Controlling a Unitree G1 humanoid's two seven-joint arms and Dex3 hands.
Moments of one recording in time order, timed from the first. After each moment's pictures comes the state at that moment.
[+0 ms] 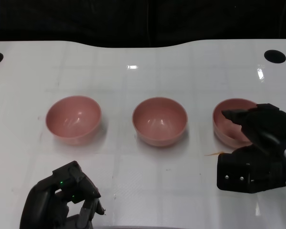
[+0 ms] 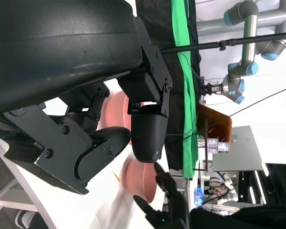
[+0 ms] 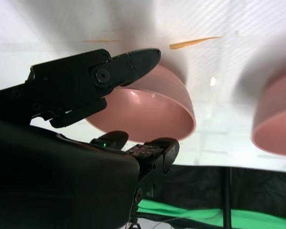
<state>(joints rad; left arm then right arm) 0.26 0.00 0.01 0.07 -0.25 -0.49 -0.33 -0.42 -0.34 0.33 0.41 -0.90 0.03 0.03</state>
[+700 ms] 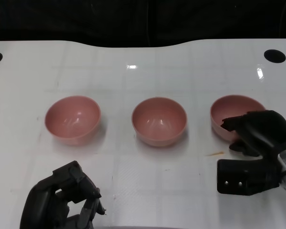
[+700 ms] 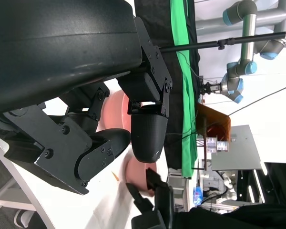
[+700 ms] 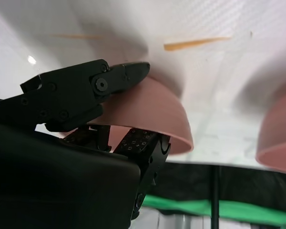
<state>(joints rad) 0.26 0.00 0.01 0.06 -0.25 -0.49 -0.33 -0.63 -0.30 0.48 0.96 -0.86 -0.27 -0.45</state>
